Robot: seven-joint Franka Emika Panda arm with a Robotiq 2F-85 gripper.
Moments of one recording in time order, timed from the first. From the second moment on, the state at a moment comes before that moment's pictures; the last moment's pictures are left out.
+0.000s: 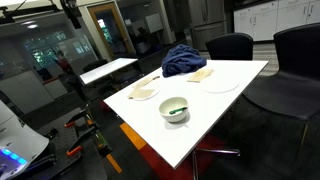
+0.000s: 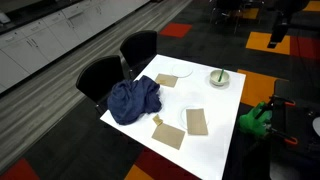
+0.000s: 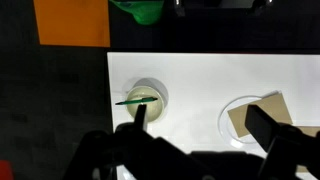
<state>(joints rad) -0.05 -0.60 0.03 -2.48 -0.19 1.84 0.04</state>
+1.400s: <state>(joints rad) -0.13 -0.41 0.02 -2.48 -0.19 2.04 0.44</state>
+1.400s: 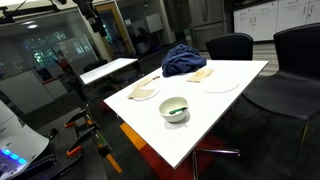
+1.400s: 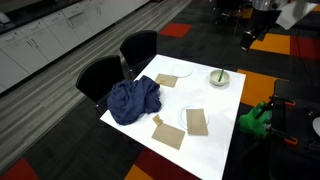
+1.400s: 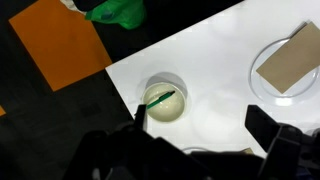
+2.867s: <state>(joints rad) -0.18 0.06 -0.12 -2.47 -0.37 2.59 1.27</state>
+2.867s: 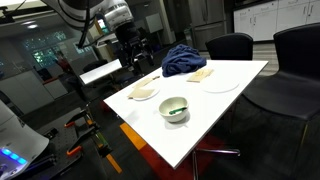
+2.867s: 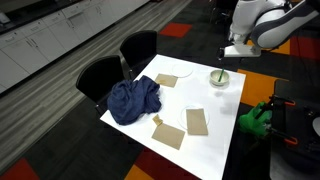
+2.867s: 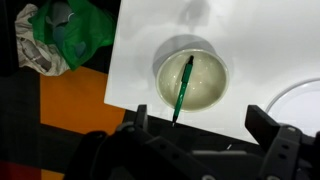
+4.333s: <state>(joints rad) -0.01 0.46 -0.37 -2.34 -0.68 2.82 1.66</state>
